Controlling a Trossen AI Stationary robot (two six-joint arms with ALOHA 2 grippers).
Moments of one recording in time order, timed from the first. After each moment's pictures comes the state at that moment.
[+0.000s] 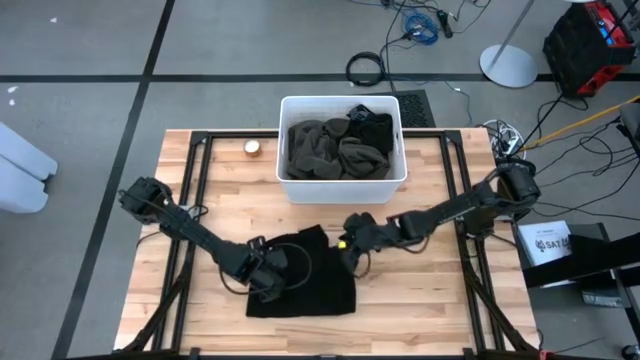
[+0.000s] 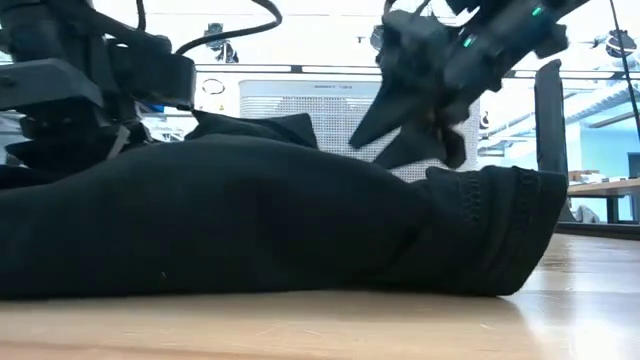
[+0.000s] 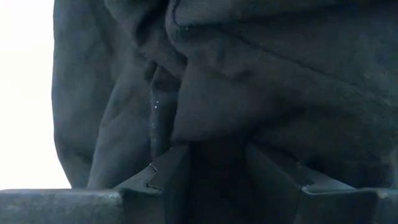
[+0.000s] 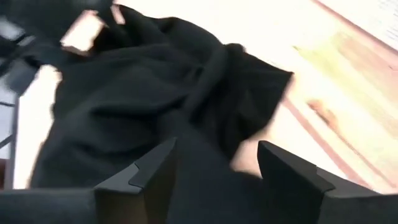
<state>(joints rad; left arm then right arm) -0.51 1.69 0.94 -0.60 -0.26 -0.80 0.25 1.62 0.85 0.05 0.24 0.78</state>
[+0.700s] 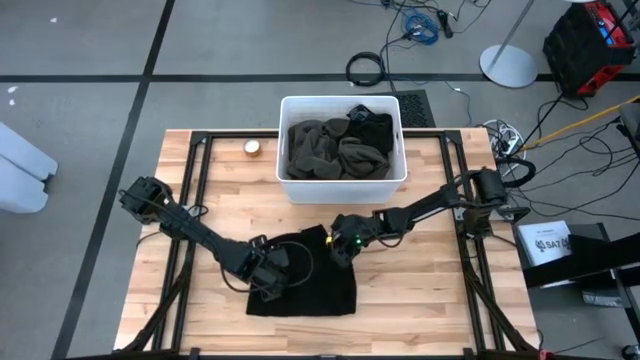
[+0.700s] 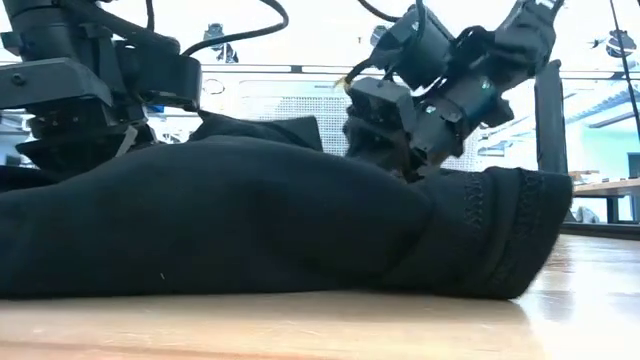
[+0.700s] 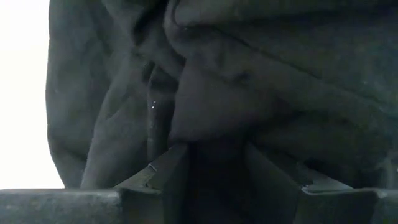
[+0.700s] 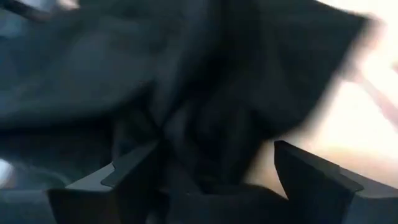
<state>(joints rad) -0.50 1.69 0.94 -0.58 -0.24 -0.78 0.11 1.86 0.85 0.28 -0.11 0.80</state>
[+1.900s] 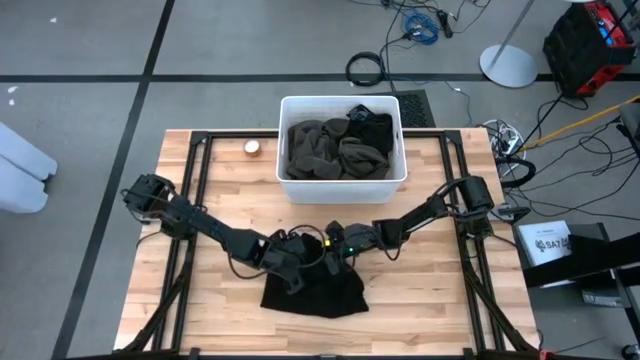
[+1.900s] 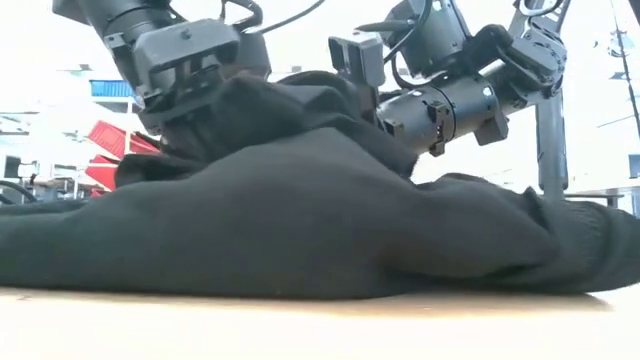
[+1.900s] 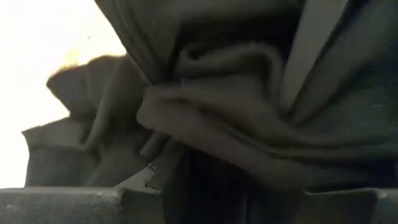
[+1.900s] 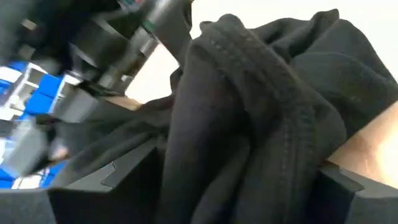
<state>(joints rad) -0.38 1.69 0.94 -0.23 -0.26 -0.72 0.18 1.98 0.85 0.75 -0.04 0.95</state>
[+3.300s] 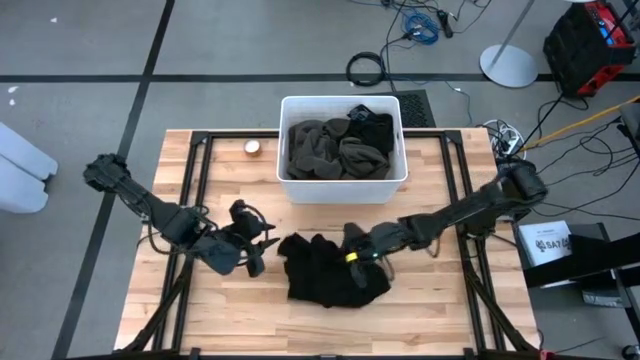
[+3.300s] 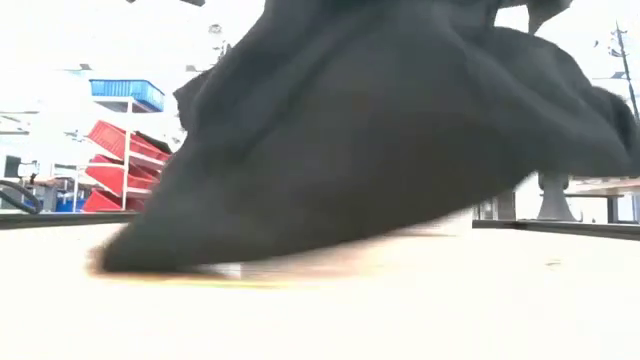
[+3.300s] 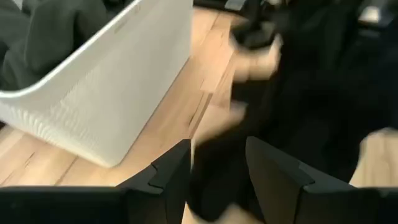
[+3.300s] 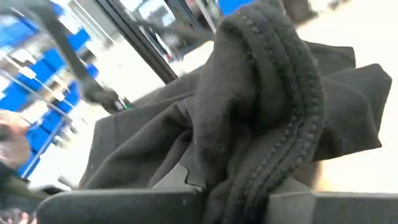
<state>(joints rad) -0.56 1.20 1.08 -0.69 -0.71 -0.65 0.30 1.58 0.85 0.43 0.03 0.64</state>
